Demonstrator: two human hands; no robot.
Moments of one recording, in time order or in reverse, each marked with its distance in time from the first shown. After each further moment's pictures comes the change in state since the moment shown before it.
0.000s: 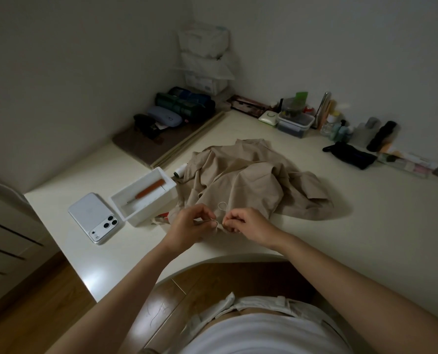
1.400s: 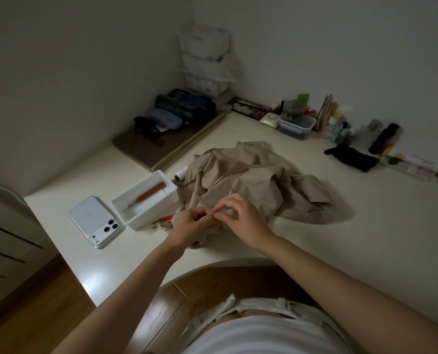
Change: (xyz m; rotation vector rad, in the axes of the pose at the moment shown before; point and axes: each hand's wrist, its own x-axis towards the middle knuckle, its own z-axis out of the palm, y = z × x) left_hand 0.008 0.011 -0.001 -0.218 -0.006 -0.296; right_hand 0.010 -0.018 0.010 -0.190 0.276 -0.210
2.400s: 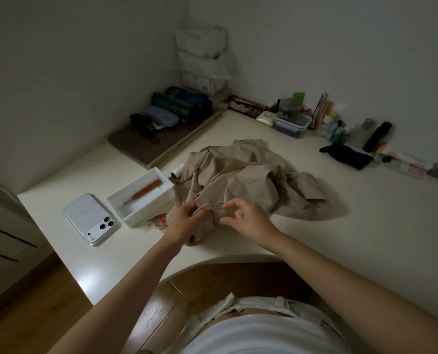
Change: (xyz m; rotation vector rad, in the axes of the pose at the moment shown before) left_hand 0.005 -0.005 0.006 0.090 0.183 0.063; right_hand -0.012 0.003 -0.014 0.047 -0.055 0.200
